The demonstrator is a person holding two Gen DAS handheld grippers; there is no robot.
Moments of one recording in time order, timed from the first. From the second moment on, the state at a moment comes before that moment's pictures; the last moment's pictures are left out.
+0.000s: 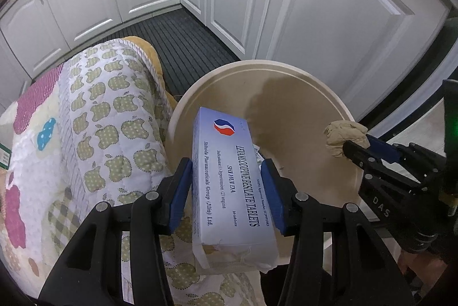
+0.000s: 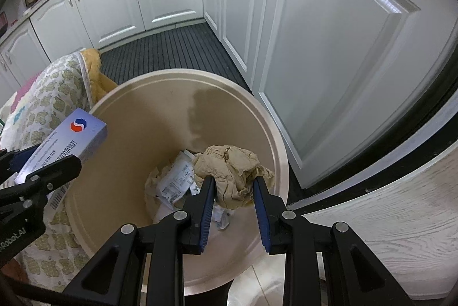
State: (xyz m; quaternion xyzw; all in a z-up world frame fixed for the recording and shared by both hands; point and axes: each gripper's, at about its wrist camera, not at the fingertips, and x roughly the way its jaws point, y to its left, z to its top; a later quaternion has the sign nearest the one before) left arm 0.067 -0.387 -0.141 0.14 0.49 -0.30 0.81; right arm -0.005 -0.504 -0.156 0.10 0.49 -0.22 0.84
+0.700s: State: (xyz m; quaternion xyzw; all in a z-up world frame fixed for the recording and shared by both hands) left arm 0.056 -0.340 -0.105 0.10 0.47 -0.31 0.82; right arm -0.010 -0.497 -0.151 0.12 0.49 -0.24 0.83
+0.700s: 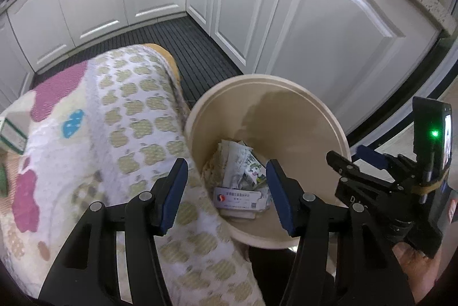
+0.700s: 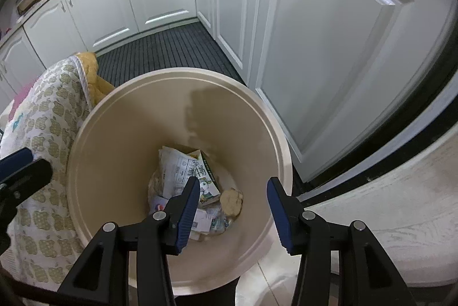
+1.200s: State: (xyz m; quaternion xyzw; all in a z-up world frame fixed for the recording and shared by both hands) left arm 0.037 -0.250 -0.074 0.07 0.44 -0.27 0.85; right arm -0.044 -0.446 -0.088 0.08 0.41 -0.28 0.86
